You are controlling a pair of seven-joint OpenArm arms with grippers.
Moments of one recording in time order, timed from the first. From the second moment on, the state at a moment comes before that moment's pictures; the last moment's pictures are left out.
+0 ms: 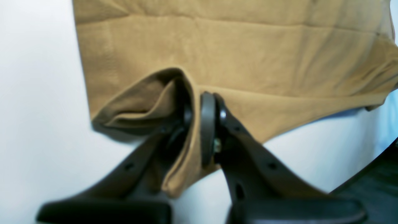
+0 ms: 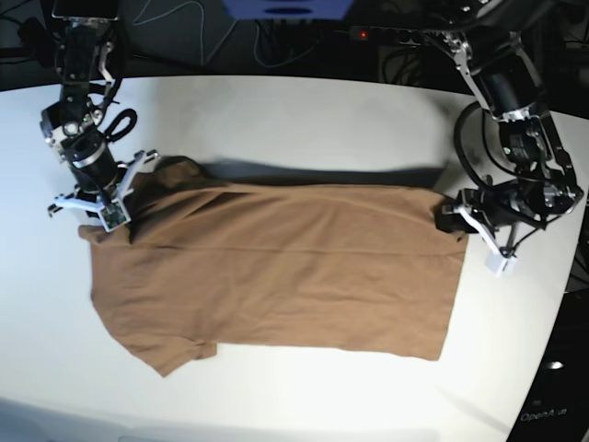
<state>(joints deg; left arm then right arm) -9.9 -9.5 -30.9 75.4 -36.5 -39.3 76.5 -14.8 10.6 15.6 97.8 -17.8 29.3 -17.6</state>
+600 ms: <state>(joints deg) -14.7 -9.5 -36.6 75.4 -36.6 -39.3 76.5 -8.2 10.1 14.7 93.0 -17.8 29.5 -17.9</state>
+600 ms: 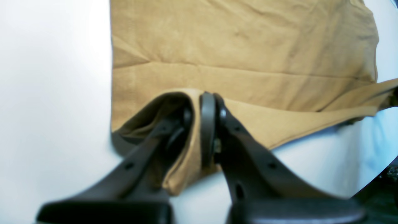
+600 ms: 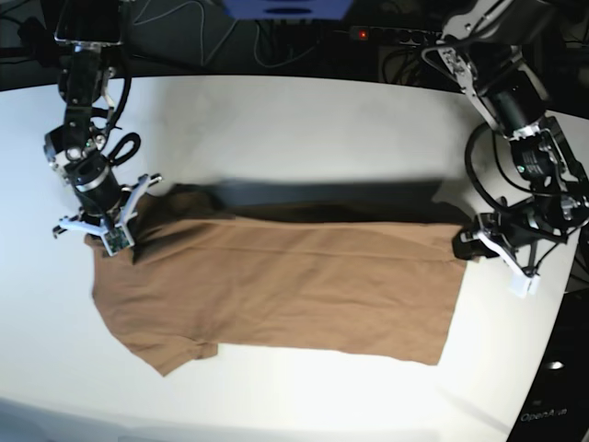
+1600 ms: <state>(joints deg) -19.4 -9.4 -33.1 75.0 -35.9 -39.3 68.3 -0.4 14.0 11.1 84.1 -17.9 29.5 -17.6</state>
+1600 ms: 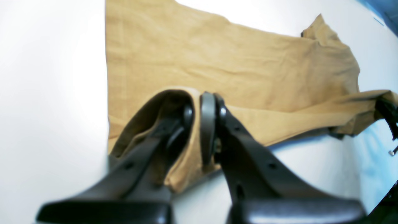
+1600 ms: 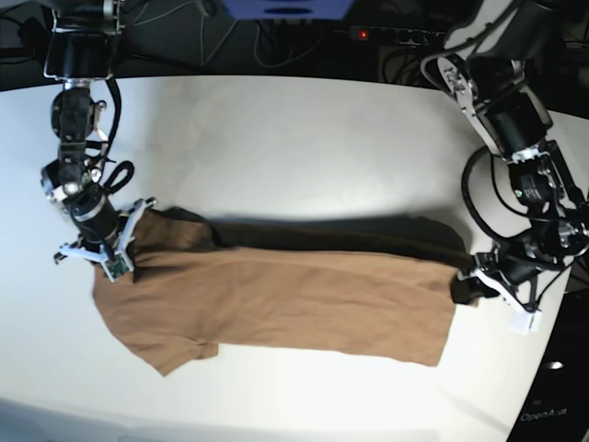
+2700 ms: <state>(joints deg) -16.6 -9.0 -33.2 74.7 -36.1 -38.9 67.8 -0.5 13.9 11.2 84.1 -22.2 31.1 -17.3</state>
